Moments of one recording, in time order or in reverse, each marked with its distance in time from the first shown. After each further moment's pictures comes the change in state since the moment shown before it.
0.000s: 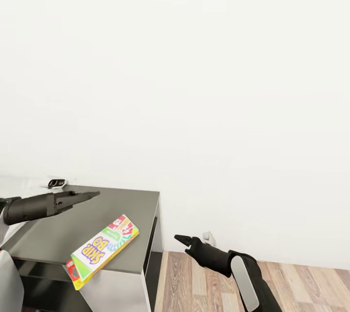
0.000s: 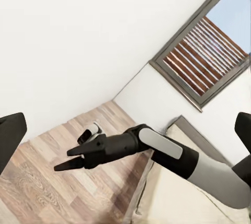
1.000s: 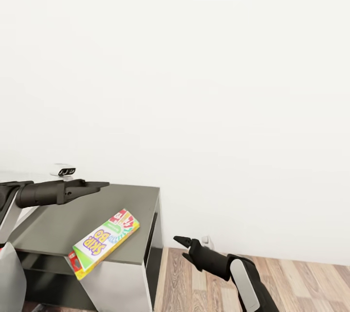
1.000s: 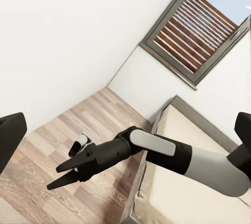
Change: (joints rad) left arm -0.115 0.006 -0.113 -0.005 0.003 0.000 -0.005; right arm 0.000 0.000 -0.002 0.055 -0.105 0.010 -0.027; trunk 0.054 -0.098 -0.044
